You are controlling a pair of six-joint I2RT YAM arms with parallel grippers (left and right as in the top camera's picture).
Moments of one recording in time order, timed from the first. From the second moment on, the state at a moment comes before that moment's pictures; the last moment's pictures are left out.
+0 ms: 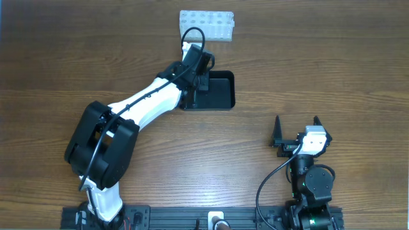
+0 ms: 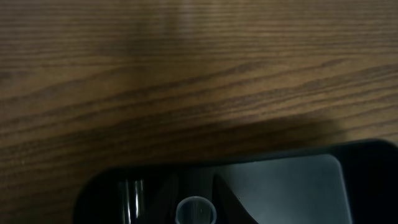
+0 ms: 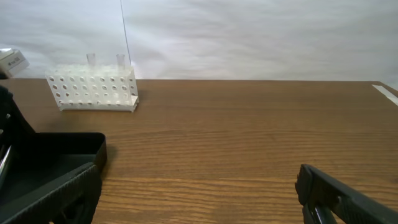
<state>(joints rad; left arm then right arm) -0.56 1.97 1.28 -0.26 -0.21 -0.44 0.11 0.01 0.01 -0.06 0.13 0.00</state>
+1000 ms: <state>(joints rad) -0.31 1.16 1.20 -0.06 -0.24 -0.08 0.11 0.01 0.01 -0.06 0.13 0.00</state>
